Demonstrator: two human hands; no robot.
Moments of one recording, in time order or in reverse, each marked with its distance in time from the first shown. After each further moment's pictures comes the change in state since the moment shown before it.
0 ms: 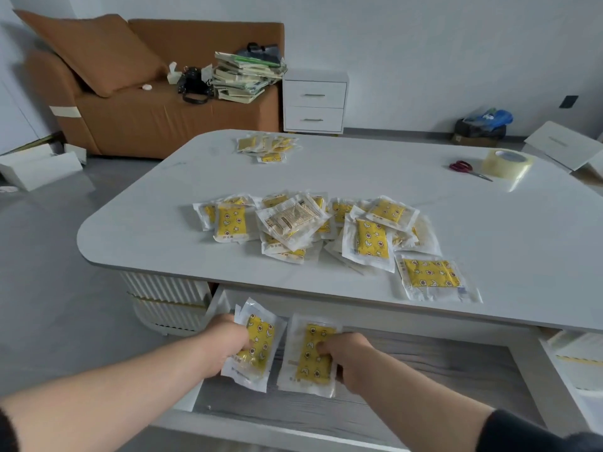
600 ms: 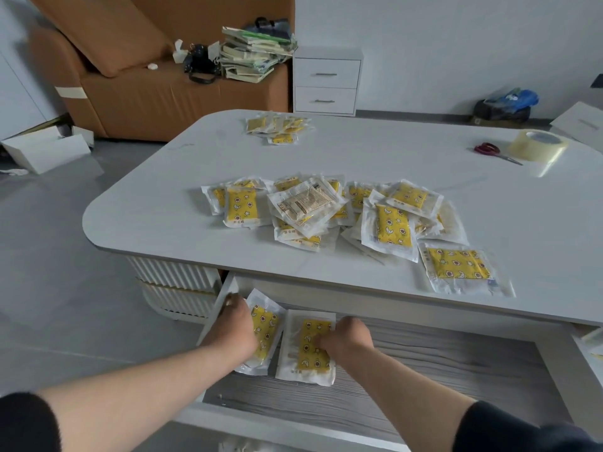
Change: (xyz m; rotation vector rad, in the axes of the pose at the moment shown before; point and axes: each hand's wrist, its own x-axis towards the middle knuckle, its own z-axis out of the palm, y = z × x) left_hand 0.029 -0.028 0.008 0.575 0.150 0.255; right_hand 0.025 0.001 0.024 -0.514 0.140 -0.221
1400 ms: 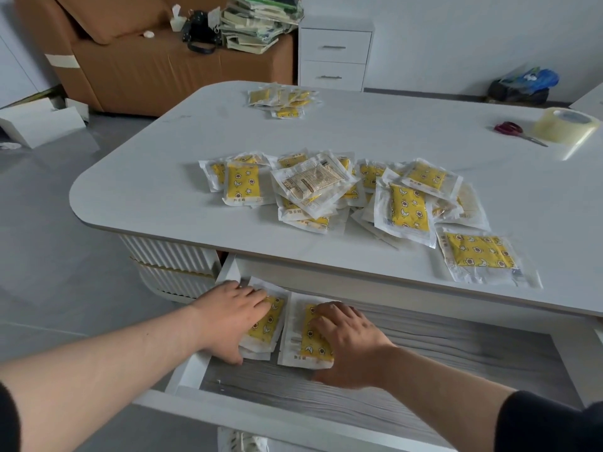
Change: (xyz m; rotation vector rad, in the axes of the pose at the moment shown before) left_hand 0.013 -0.015 -0.025 0.978 -0.128 0.813; right_hand -0.002 0.030 -0.010 -0.891 -0.031 -0.923
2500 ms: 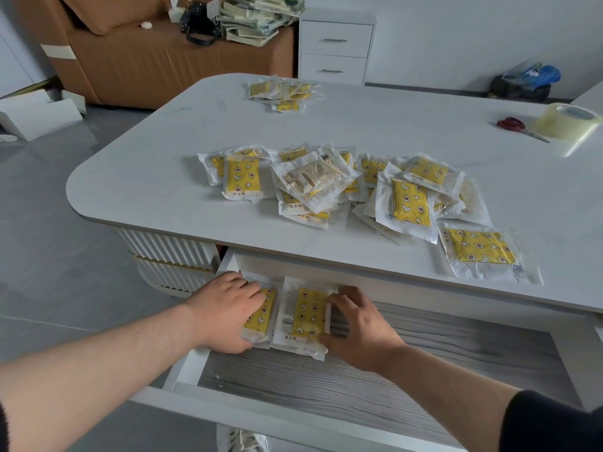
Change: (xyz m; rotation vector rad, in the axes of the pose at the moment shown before) left_hand -0.002 -0.001 0.009 -0.077 0.151 -0.076; right_hand -0.001 0.012 0.004 0.373 0.147 0.235
